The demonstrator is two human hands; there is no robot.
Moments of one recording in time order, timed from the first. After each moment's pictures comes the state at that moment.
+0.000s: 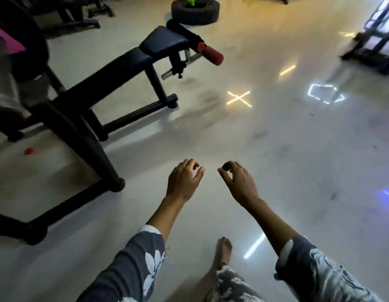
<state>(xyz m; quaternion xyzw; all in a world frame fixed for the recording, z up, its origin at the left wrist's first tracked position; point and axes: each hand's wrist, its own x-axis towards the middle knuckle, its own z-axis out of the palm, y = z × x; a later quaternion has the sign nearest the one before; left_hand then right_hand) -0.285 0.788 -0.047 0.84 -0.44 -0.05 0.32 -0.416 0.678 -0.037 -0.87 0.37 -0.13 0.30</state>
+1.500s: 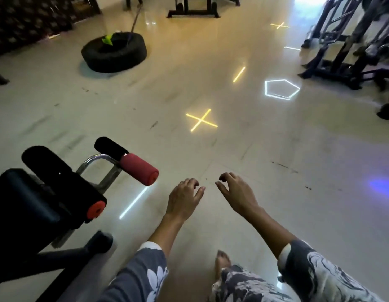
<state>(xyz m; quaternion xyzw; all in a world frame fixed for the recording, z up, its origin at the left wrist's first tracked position) 0.229 -0.312 -0.070 0.79 -0.56 -0.15 0.20 0.076 -0.390 -0.048 -0.84 0.47 -0.08 0.26</state>
